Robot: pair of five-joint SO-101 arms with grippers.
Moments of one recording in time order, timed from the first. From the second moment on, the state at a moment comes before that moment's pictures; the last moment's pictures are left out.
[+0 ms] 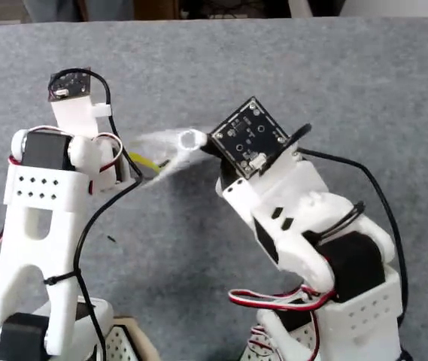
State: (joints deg) left arm 2.0 -25.6 10.3 97.4 15.5; right arm -23.0 -52.9 18.0 79.6 22.5
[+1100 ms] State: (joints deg) left arm -5.6 -34.9 -4.5 92.6 15.4; right arm -20.9 -52.9 3.6 75.6 22.6
